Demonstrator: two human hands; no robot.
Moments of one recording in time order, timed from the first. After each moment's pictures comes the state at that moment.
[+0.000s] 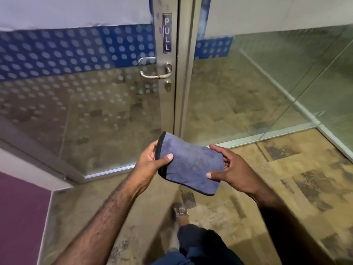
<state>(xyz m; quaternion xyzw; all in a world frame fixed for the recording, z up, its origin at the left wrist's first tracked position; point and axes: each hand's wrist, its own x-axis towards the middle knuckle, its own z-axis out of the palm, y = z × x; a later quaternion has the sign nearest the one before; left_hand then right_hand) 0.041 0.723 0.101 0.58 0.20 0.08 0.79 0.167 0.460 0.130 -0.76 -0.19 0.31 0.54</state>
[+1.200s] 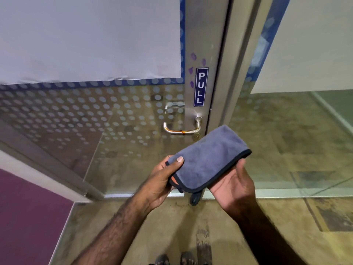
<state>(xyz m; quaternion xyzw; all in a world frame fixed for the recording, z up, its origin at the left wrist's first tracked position) 0.218 0.826 0.147 0.46 0.25 0.13 0.84 0.354 0.661 0.134 -0.26 -0.09 0.47 0.84</state>
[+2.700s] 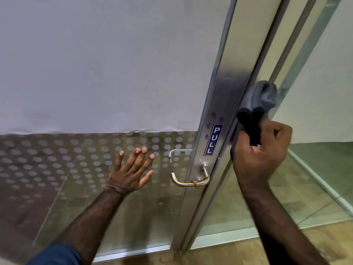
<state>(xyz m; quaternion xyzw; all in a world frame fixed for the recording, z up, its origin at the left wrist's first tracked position) 0.271 1.111 0.094 0.80 0.03 0.51 -0.30 0.412 0.792 0.295 -0.67 -0.23 -0.49 0.51</state>
